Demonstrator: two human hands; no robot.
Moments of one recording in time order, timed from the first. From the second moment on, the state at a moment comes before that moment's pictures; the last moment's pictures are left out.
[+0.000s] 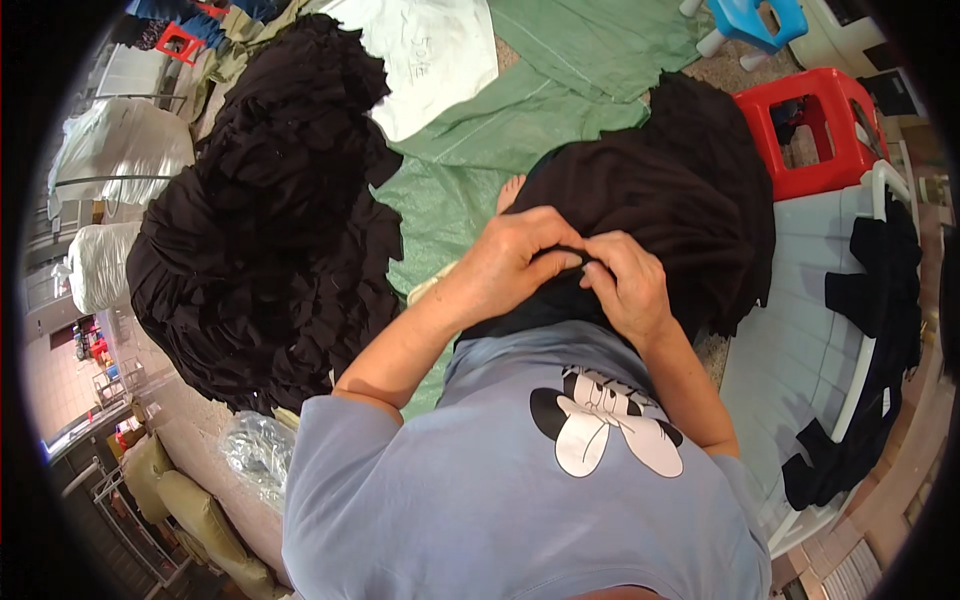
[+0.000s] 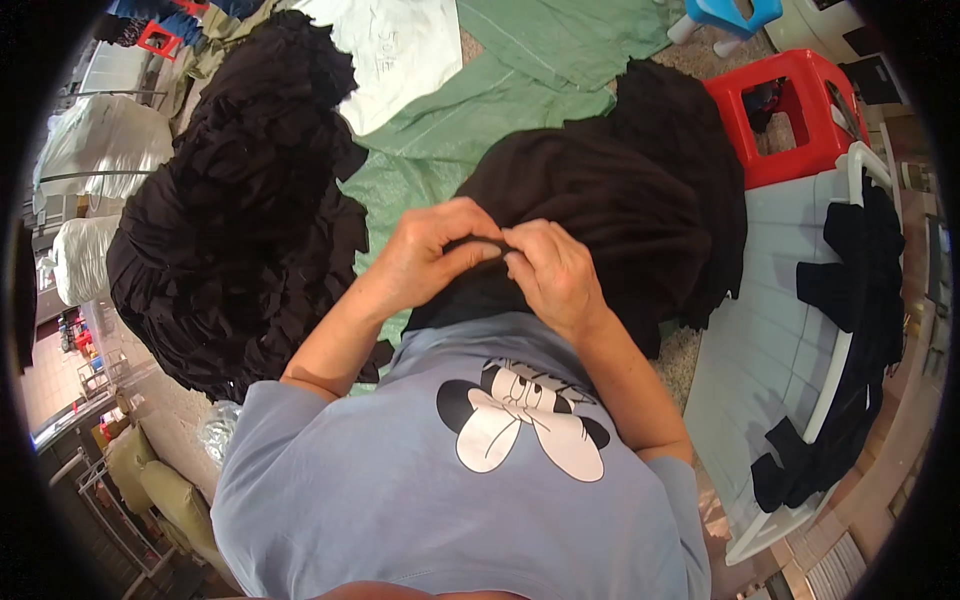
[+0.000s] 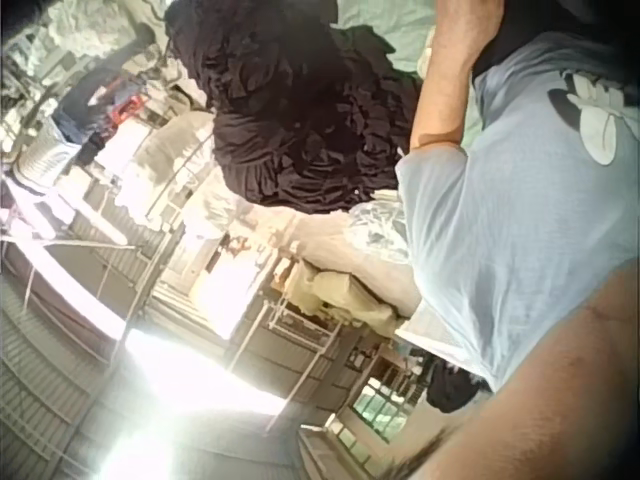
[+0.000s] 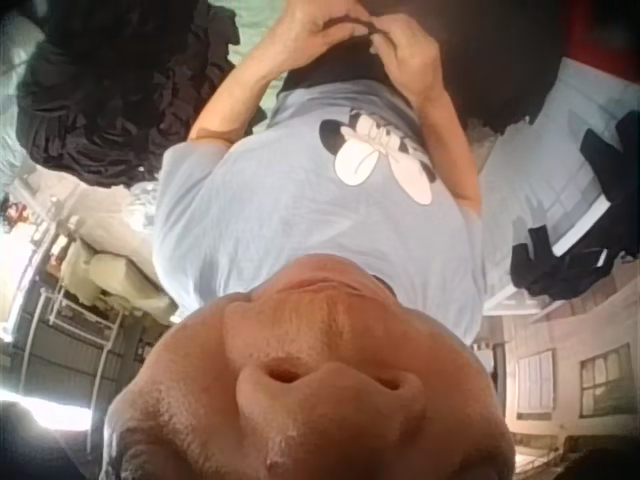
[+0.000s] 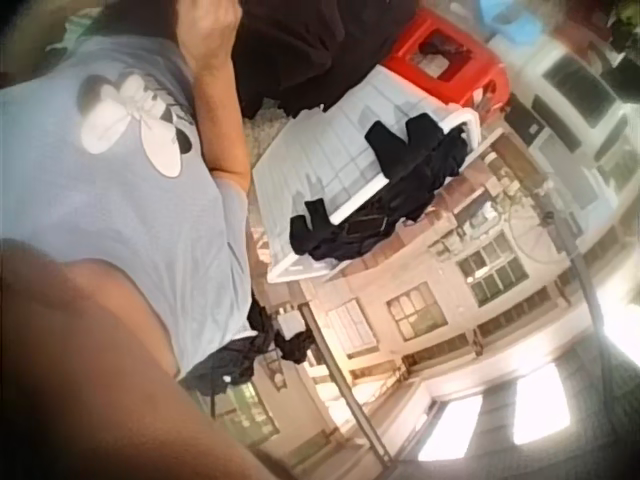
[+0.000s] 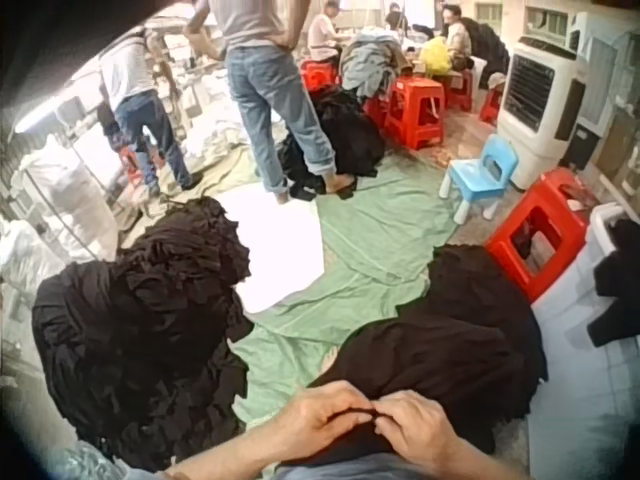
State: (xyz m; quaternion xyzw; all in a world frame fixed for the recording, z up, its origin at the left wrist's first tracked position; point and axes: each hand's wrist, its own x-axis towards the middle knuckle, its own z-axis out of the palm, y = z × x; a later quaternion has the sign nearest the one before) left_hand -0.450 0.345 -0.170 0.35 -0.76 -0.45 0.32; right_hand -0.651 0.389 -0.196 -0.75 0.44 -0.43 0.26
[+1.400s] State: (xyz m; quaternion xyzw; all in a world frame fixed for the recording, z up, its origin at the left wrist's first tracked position) left_hand -0.449 0.346 -0.232 0.39 -0.50 -0.67 0.38; right_hand -0.636 0.379 -0.199 -0.79 0.40 -0.46 0.05
